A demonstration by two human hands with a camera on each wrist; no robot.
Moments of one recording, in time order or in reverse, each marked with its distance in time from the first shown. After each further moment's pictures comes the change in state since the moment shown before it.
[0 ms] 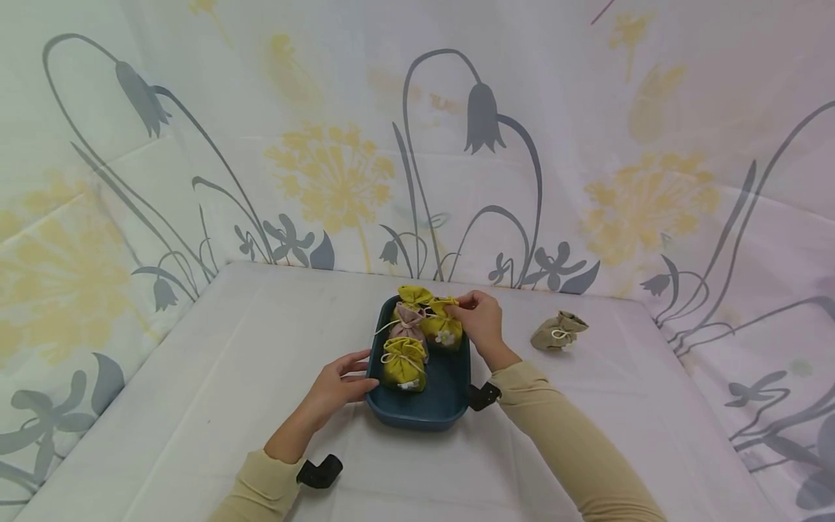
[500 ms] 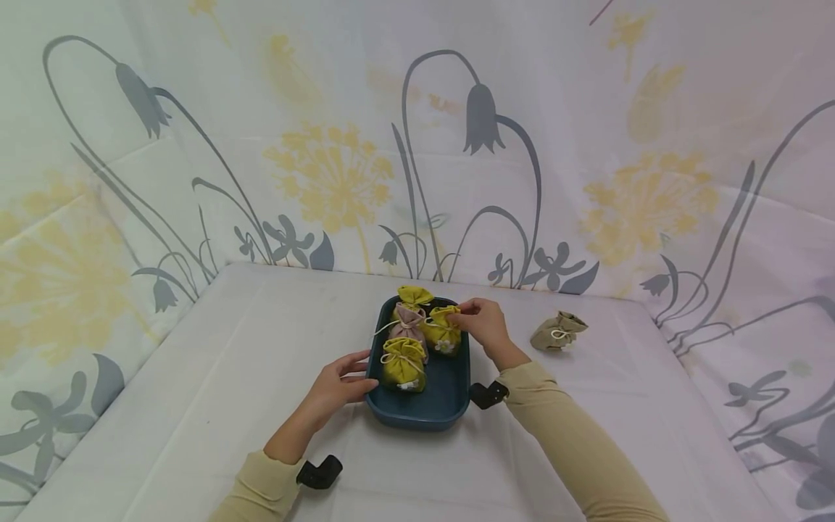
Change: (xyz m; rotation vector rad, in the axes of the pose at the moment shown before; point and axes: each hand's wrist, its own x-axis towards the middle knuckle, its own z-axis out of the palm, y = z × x) left_hand 0.001 -0.001 0.001 0.012 0.013 -0.007; right_hand 0.003 0.008 -0.011 0.023 -0.181 0.125
